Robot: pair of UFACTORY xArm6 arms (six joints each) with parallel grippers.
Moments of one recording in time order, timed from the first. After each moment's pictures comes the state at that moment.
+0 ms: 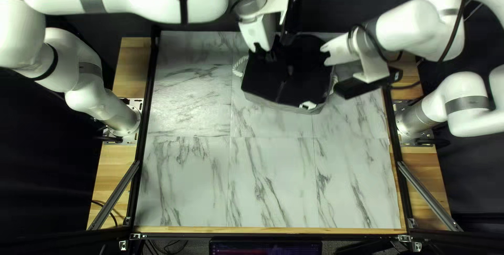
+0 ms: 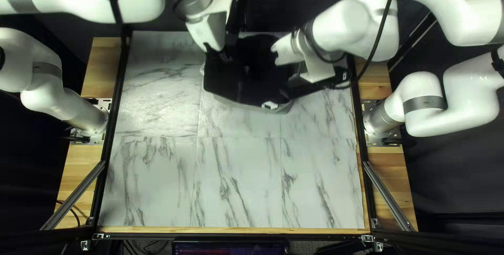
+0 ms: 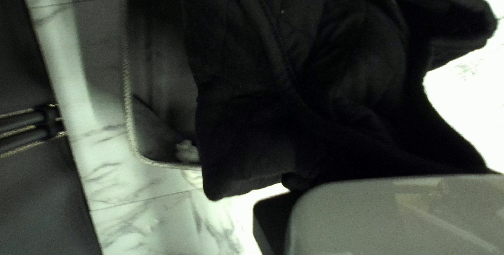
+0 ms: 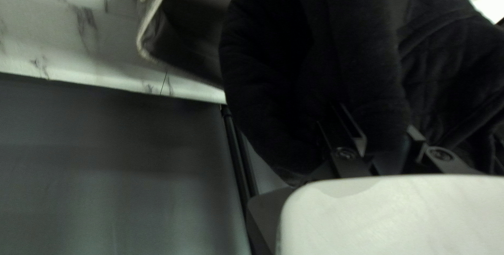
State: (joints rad) left arm 0.34 0.00 -1.35 -0.32 1.09 0.59; right arm -0.12 -0.62 -0.72 -0.31 0.95 -1.96
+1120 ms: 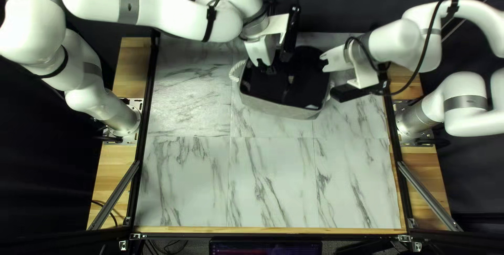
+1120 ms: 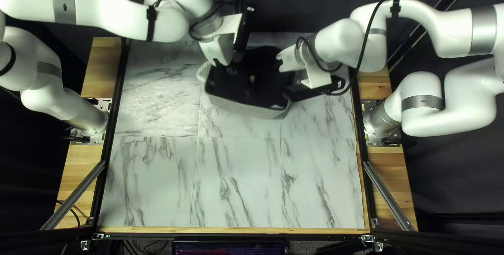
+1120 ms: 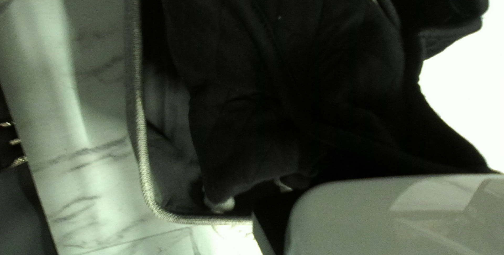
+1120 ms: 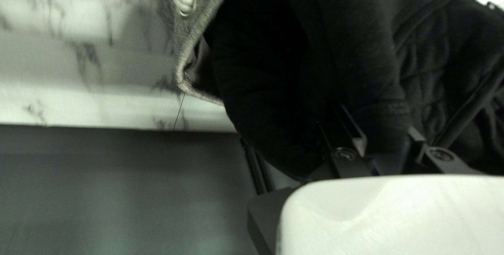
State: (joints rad) left arm 0.29 -0.01 -1.03 -0.43 0.82 0.69; right arm -0.10 -0.56 -0.48 -0.34 0.65 -1.80
